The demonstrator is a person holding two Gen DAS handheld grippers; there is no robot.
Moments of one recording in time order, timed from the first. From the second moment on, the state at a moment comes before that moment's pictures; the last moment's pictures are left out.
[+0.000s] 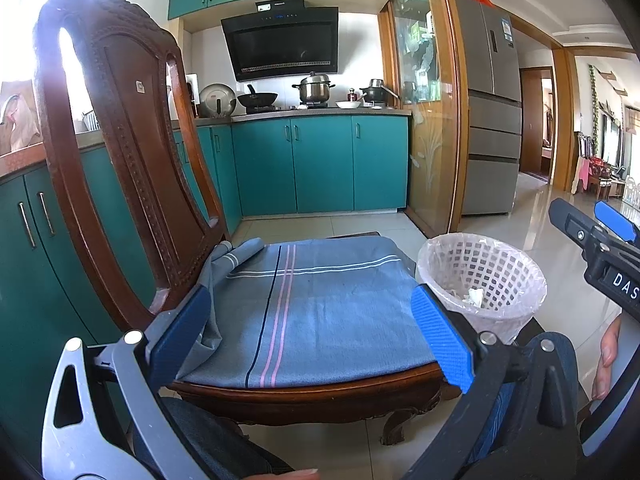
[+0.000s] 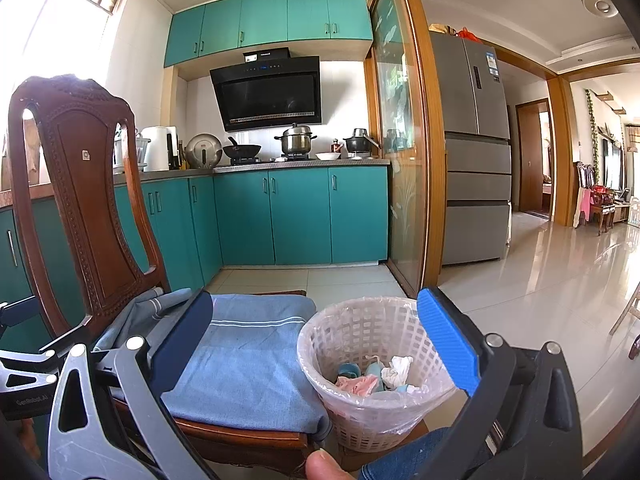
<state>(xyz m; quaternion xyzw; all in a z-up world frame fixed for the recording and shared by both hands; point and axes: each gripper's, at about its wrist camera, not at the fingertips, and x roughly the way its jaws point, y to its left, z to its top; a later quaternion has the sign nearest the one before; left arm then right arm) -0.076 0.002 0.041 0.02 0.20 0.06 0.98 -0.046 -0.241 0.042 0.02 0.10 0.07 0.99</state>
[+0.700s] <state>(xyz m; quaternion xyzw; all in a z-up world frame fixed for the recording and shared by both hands) -0.070 -0.004 0.039 0.03 0.21 0.06 0.98 -0.043 -0.242 0.033 0.02 0.11 0.07 0.99</state>
